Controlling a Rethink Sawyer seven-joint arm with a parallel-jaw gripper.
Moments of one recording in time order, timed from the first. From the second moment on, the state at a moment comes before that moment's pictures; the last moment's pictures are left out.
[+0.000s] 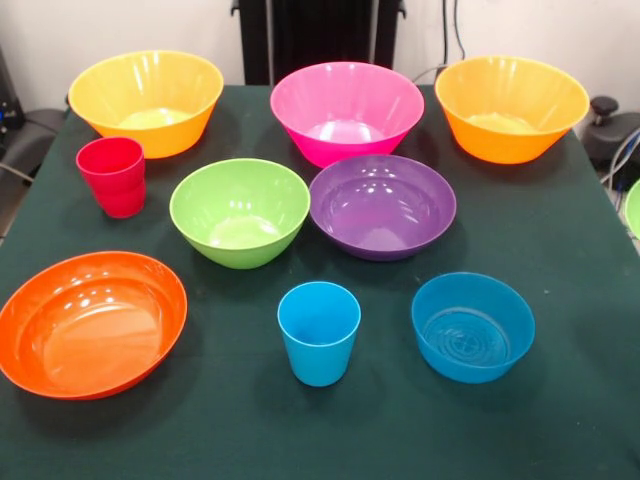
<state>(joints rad) 0.32 0.08 -0.37 0.31 0.33 1.40 2.03</state>
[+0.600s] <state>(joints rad) 0.16 0.21 -0.74 0.07 0.69 1.49 2.03</state>
